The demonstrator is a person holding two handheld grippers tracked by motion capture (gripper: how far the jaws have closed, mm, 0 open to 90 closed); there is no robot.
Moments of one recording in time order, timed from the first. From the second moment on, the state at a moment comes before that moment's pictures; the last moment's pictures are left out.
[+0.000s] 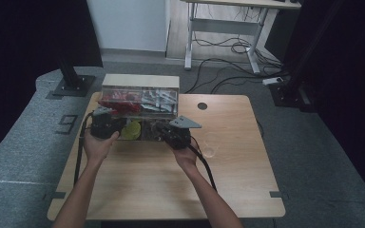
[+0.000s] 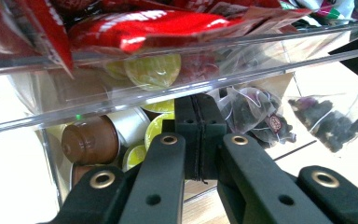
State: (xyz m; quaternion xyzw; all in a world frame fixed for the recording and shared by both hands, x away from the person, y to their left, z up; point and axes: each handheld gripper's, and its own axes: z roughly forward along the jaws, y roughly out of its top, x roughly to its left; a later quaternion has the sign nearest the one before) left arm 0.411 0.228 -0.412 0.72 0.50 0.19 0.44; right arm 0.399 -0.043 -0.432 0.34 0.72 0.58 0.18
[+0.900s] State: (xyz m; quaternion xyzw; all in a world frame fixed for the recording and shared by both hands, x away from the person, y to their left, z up) left arm 0.412 0.223 -0.412 0.72 0.50 0.19 0.44; right arm 0.387 -0.083 -0.441 0.35 0.71 0.58 0.19
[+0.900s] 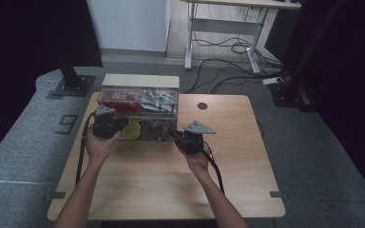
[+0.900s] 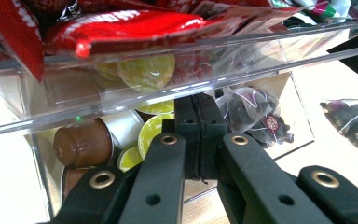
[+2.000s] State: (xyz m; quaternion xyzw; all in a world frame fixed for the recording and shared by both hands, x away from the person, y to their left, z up) left arm 0.413 0.224 -0.413 0.72 0.50 0.19 0.44; right arm 0.381 -0.137 -0.445 0.38 0.69 0.58 0.21
